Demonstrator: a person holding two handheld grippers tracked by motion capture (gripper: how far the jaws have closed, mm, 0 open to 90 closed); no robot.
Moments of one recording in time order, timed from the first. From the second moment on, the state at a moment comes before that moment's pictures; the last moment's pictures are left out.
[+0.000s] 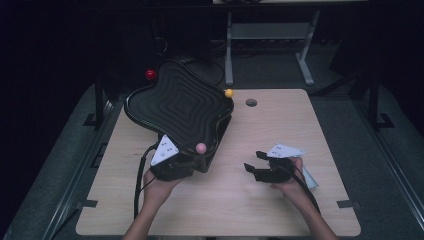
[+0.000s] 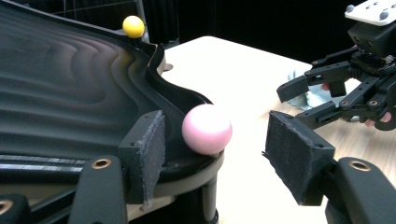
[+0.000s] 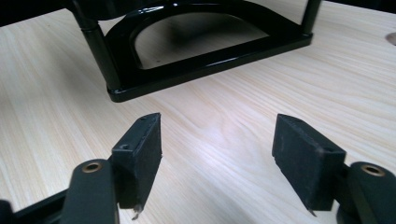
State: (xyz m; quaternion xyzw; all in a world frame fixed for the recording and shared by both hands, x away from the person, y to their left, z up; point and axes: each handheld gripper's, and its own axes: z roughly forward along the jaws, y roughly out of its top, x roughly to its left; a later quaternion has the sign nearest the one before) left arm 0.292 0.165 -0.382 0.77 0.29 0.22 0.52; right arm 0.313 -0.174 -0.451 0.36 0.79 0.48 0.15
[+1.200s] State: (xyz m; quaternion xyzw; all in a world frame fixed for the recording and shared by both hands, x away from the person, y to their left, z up) left arm 0.301 0.156 -0.391 0.78 0.30 0.20 0.51; right arm 0.320 -0.196 -0.442 0.38 0.77 0.49 0.17
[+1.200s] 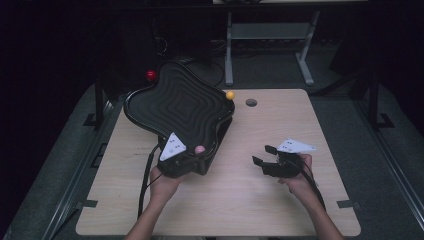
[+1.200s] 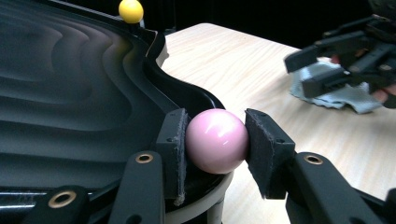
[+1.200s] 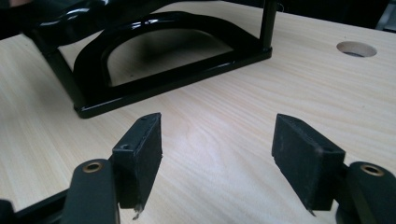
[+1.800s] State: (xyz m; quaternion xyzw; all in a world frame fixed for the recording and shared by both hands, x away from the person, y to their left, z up) left arm 0.250 0.171 -0.391 0.80 0.26 0.18 0.52; right arm 0.349 -0.176 -0.410 0.39 0.75 0.50 0.19
